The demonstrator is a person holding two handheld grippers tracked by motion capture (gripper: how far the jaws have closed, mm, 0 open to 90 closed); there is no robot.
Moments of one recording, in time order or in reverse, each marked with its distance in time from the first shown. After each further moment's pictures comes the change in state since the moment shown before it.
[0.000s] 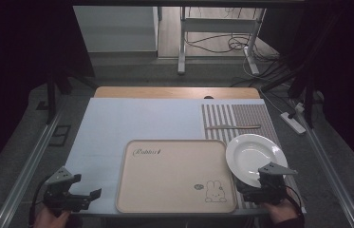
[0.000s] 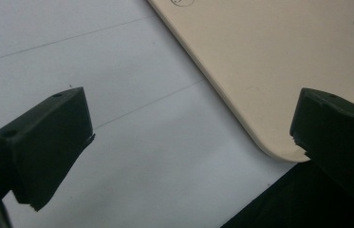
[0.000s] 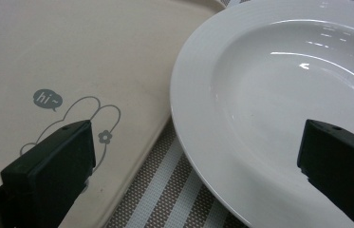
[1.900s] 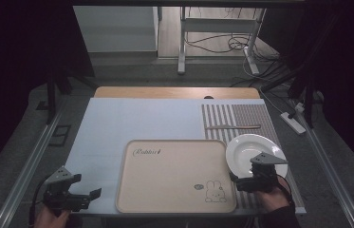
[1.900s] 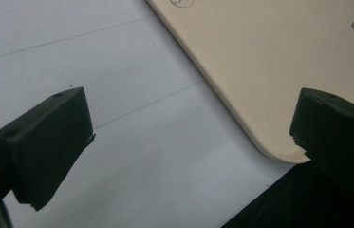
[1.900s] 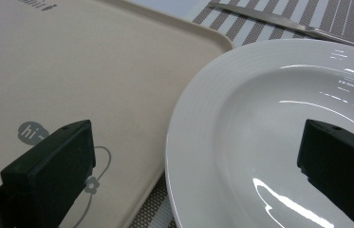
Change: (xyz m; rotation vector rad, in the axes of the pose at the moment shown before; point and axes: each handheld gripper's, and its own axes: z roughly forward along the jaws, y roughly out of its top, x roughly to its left) left arm 0.001 0.000 0.000 -0.001 -0.007 -0.005; right arm -0.004 0.022 0.026 -0.046 0.021 -0.059
